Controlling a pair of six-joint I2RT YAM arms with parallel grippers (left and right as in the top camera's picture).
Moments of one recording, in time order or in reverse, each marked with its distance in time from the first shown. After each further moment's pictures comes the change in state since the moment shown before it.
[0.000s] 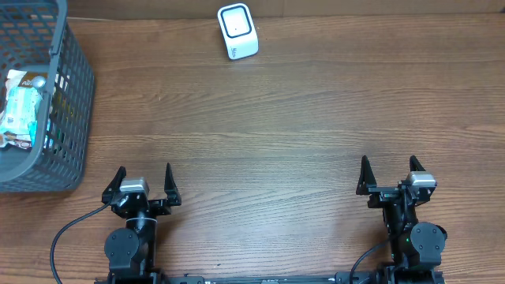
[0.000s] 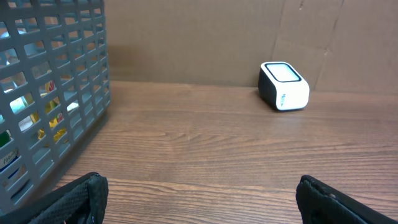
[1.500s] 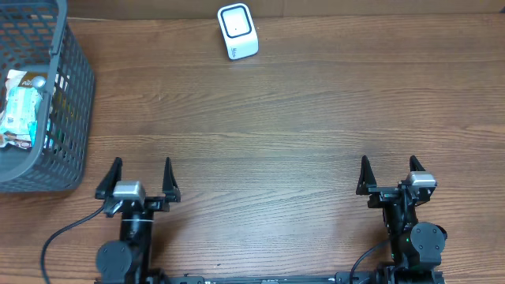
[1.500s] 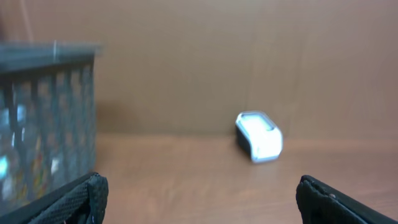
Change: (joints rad) left arm 0.000 0.000 0.080 0.141 0.087 0.000; right arm 0.000 0.000 0.000 0.000 0.000 0.001
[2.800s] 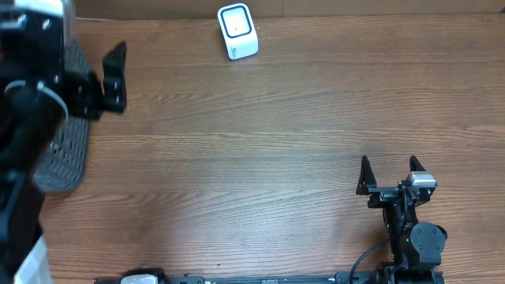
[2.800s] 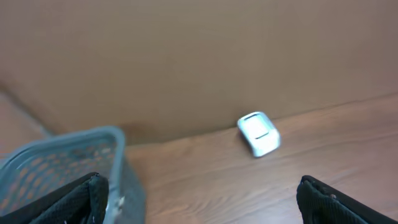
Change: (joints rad) left arm 0.000 1.322 2.124 -1.268 0.045 0.226; right arm 0.000 -0.001 0.000 0.000 0.000 0.000
